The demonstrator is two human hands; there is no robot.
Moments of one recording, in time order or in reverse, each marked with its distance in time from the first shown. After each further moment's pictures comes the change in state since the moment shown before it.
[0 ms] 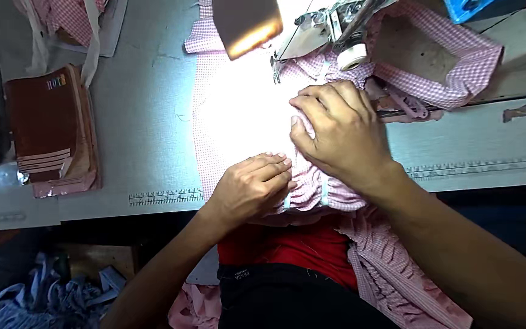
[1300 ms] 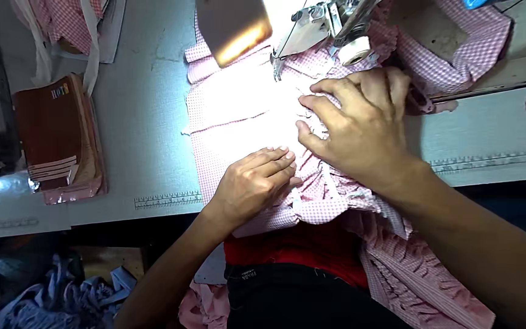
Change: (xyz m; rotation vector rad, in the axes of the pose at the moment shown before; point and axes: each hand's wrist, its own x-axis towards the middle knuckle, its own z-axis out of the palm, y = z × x) left_hand 0.005 -0.004 -0.002 0.015 -0.038 -0.024; right_hand -0.011 0.000 -0.019 -0.011 -0.035 -0.018
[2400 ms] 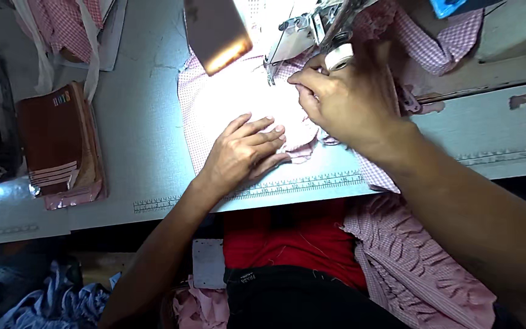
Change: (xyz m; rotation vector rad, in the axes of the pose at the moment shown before) left_hand 0.023 -0.048 -0.007 0.082 -0.006 0.065; right_hand 0.046 0.030 0.015 -0.039 0.017 0.029
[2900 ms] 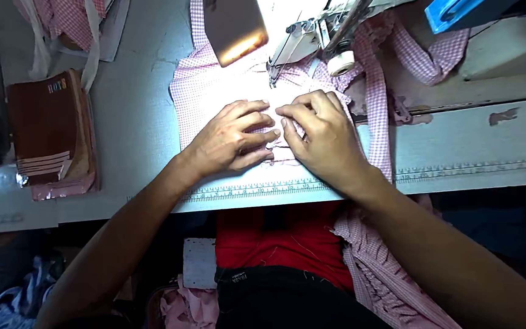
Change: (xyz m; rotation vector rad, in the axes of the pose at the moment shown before) left_hand 0.008 -0.037 -0.017 -0.064 -0.131 0.127; right_hand -0.033 -0.037 0.010 0.299 0.090 0.029
